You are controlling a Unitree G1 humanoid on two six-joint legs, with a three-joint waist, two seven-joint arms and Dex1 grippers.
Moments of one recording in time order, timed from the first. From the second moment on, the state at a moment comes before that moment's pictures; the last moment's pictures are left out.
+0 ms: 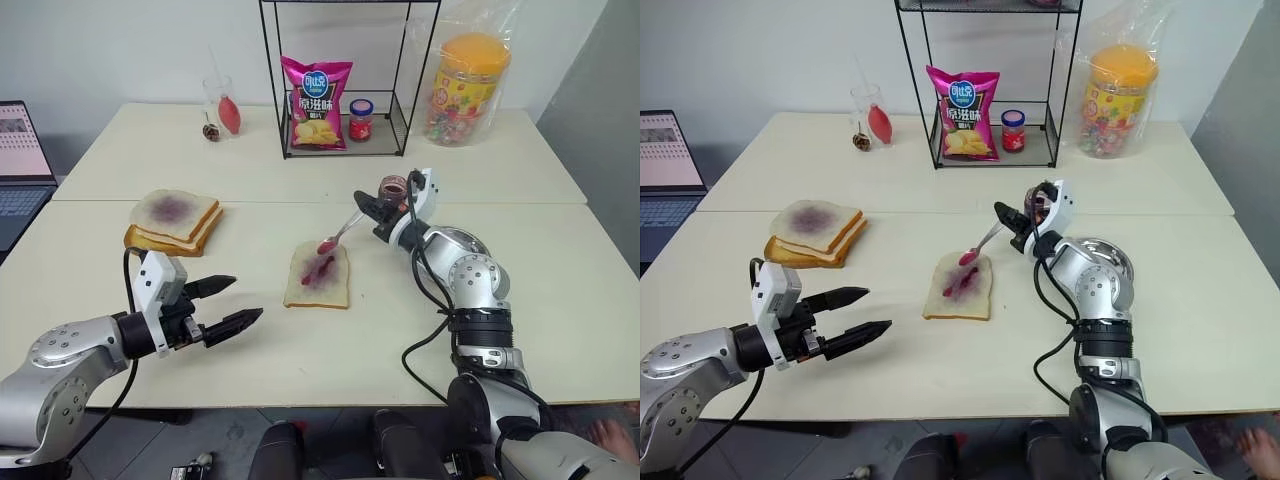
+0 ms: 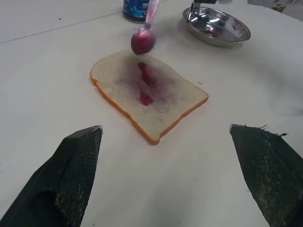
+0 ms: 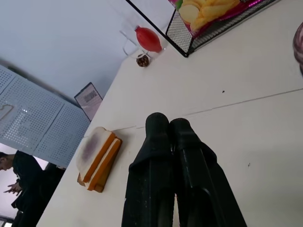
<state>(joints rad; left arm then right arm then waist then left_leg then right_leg) 0.08 0.79 0.34 -0.42 -0.68 0.65 -0.91 -0.74 0.02 -0.26 0.23 0.68 0.81 0.20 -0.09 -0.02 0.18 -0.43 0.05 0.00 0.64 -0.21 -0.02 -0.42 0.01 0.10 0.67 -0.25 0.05</state>
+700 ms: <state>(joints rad) 0.06 0.79 0.33 -0.39 -0.66 0.64 -0.91 -0.70 -0.03 -0.29 0.15 0.74 0.91 0.17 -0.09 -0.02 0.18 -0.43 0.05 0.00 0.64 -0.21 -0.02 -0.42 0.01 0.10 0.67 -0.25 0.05</state>
